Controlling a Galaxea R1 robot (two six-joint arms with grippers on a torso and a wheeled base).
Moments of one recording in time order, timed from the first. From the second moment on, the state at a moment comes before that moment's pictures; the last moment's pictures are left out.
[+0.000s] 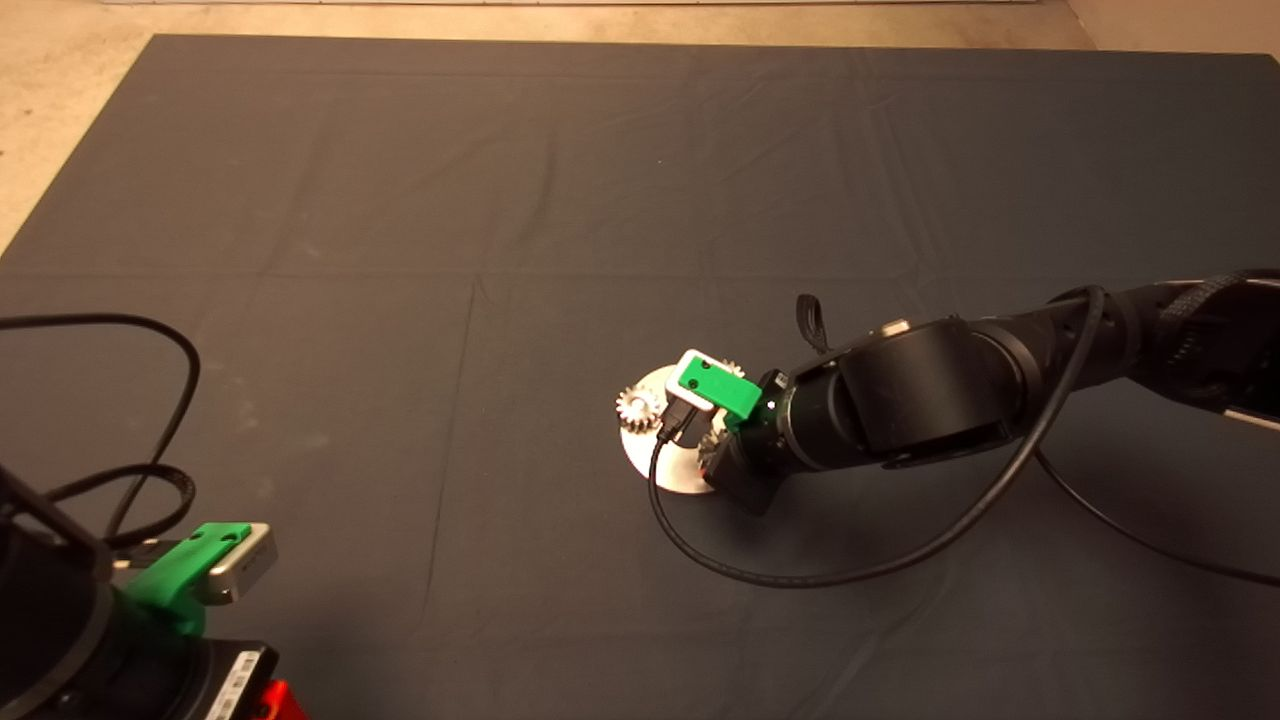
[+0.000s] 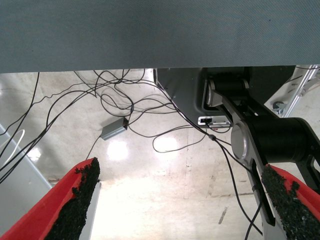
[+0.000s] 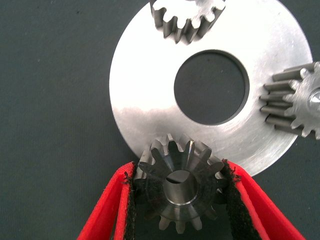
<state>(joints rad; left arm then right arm) -0.39 1.93 -0.34 0.02 1.53 -1.57 0.18 2.68 -0.79 -0.71 -1.52 0.90</state>
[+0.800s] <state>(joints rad) -0.39 1.93 -0.34 0.02 1.53 -1.57 0.15 2.69 -0.77 -0.74 -1.55 0.87</state>
